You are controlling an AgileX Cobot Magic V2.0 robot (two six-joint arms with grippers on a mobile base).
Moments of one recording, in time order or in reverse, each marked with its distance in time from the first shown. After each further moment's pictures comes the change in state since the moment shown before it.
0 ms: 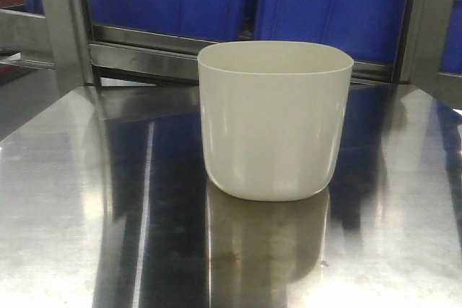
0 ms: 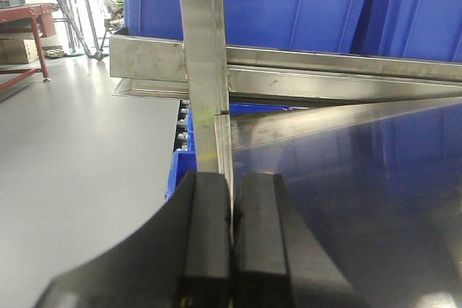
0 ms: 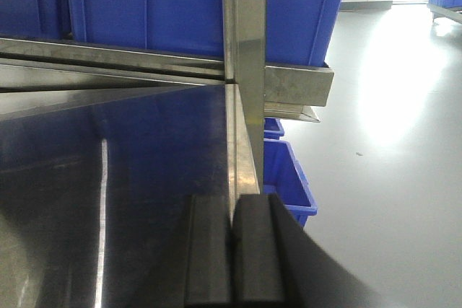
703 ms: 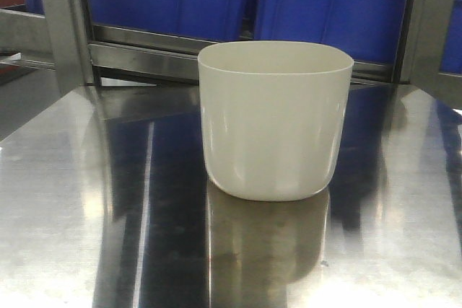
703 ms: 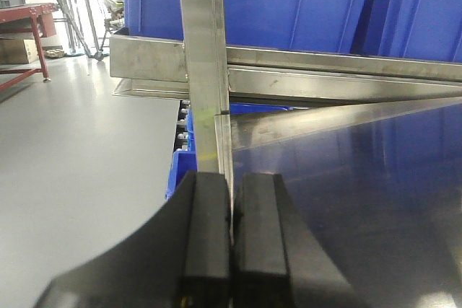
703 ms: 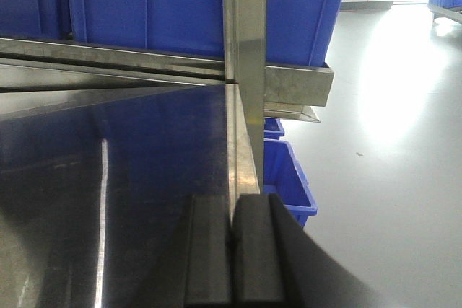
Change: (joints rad) left arm 0.000 0.000 0.000 0.000 0.000 0.000; right arm 0.000 0.000 0.000 0.000 0.000 0.000
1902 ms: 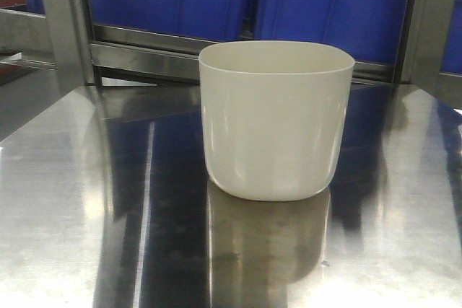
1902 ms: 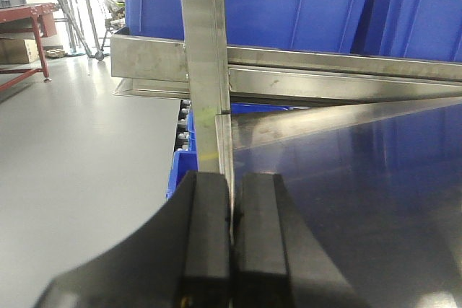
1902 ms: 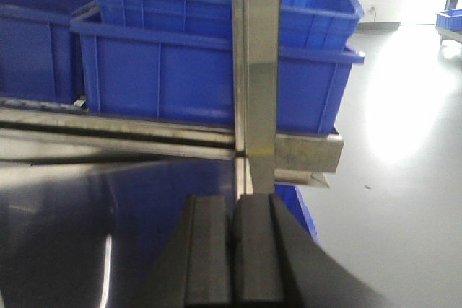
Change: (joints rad) left arm 0.000 0.000 0.000 0.000 0.000 0.000; right arm 0.000 0.491 -0.378 0.000 -0.139 0.000
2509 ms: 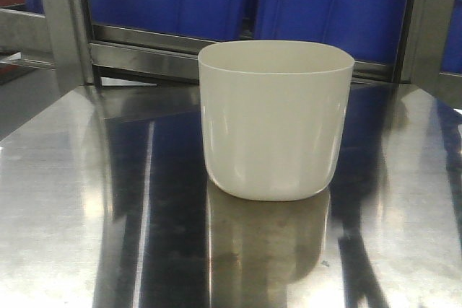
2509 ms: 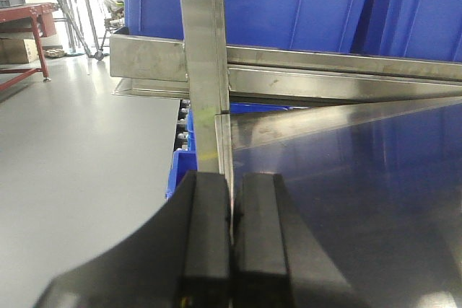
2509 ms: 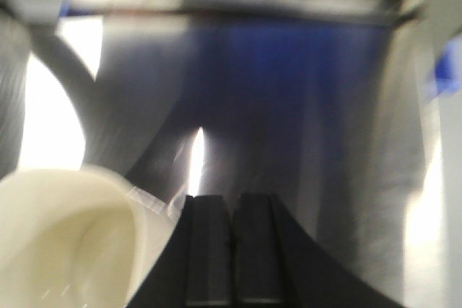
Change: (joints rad) left arm 0.000 0.000 0.000 0.000 0.000 0.000; right arm 0.316 0.858 -0.989 0.177 0.861 -0.003
